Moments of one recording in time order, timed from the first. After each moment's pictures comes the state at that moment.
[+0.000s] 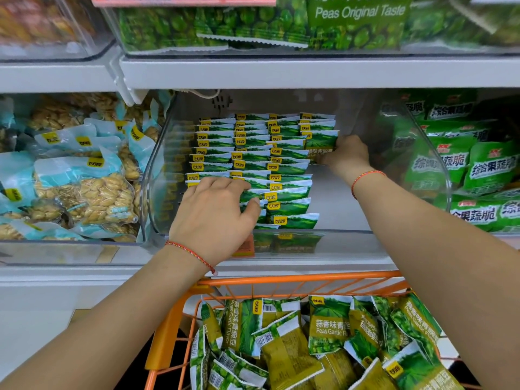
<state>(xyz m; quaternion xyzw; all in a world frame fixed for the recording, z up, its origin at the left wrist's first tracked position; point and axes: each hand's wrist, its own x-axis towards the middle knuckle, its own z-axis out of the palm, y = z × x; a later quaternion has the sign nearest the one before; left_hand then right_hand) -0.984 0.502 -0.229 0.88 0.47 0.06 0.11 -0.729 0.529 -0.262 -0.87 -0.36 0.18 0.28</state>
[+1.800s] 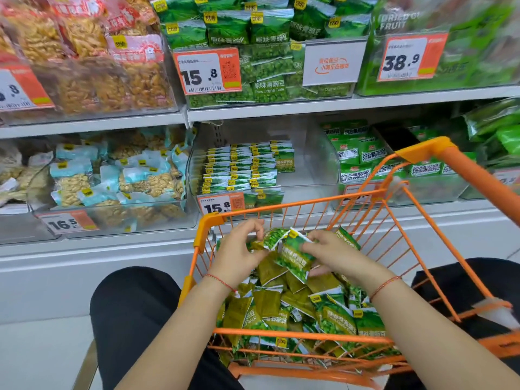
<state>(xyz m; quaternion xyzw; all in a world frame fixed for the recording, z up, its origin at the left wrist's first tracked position) -1.037 0.336 -0.253 0.81 0.33 0.29 0.40 -0.862 0.238 -0.234 -0.72 -0.38 0.46 0.35</state>
